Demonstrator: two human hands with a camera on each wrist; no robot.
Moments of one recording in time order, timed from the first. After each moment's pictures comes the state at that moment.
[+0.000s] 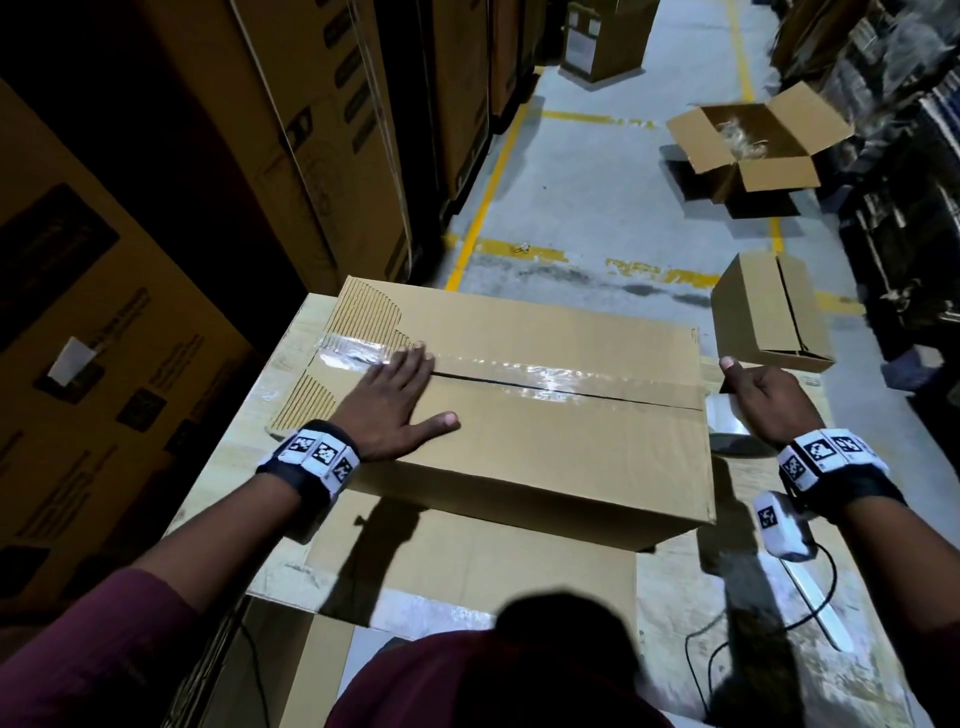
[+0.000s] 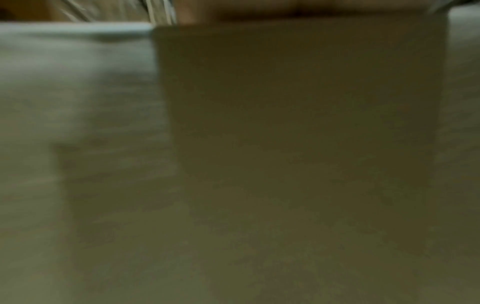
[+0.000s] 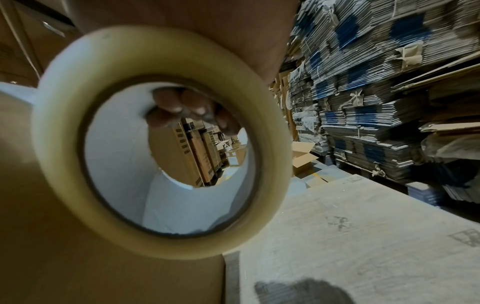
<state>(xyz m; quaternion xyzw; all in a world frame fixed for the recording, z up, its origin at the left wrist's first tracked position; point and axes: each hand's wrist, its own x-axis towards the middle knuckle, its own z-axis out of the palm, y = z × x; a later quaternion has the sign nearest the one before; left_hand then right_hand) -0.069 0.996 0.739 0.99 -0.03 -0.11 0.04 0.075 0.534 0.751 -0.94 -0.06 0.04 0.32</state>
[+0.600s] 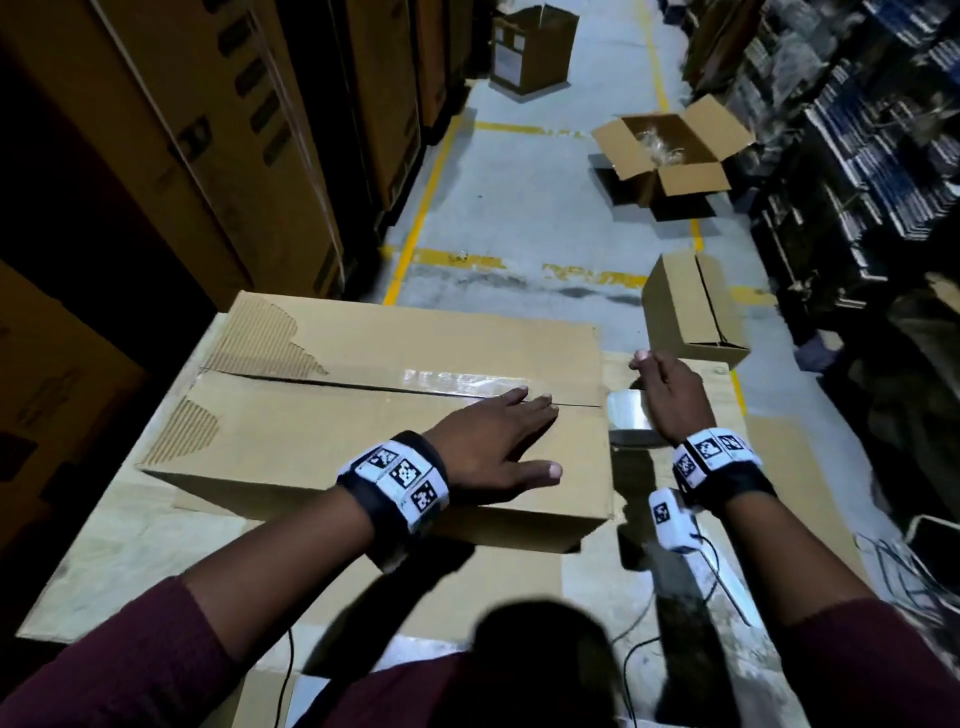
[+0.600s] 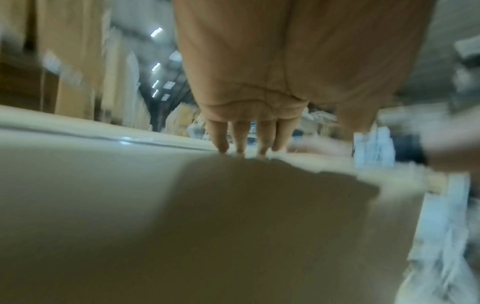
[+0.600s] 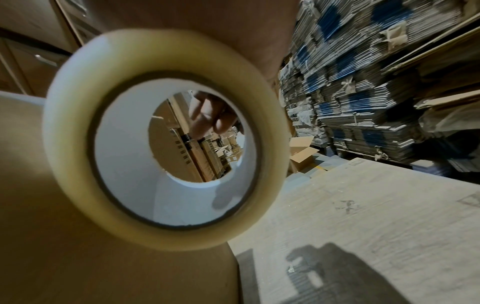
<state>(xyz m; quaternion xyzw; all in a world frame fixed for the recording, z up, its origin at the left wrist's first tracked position) -0.026 0.783 0.782 0.94 -0.24 -0.18 0.18 0.074 0.517 0.728 -0.91 -0.03 -0.02 0.42</state>
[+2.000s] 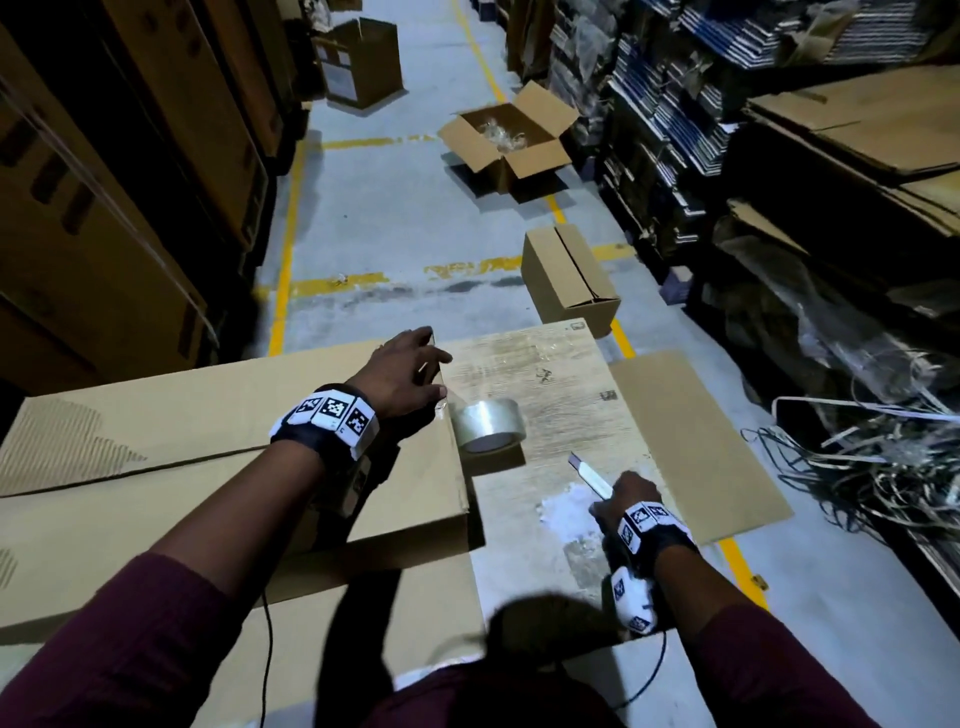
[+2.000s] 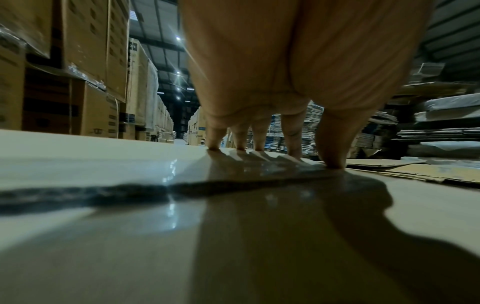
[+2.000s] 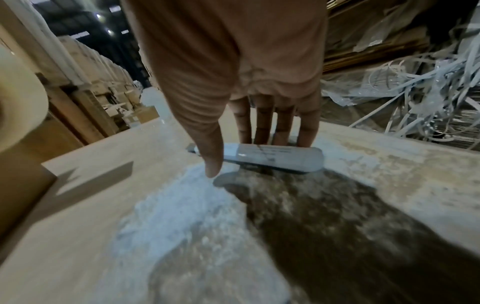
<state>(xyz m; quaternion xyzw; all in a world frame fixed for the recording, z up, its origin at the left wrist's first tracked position) 0.065 0.718 0.780 0.95 -0.19 -0.15 0.20 -0.055 0.375 0.579 -0.92 0.28 0.22 0.17</state>
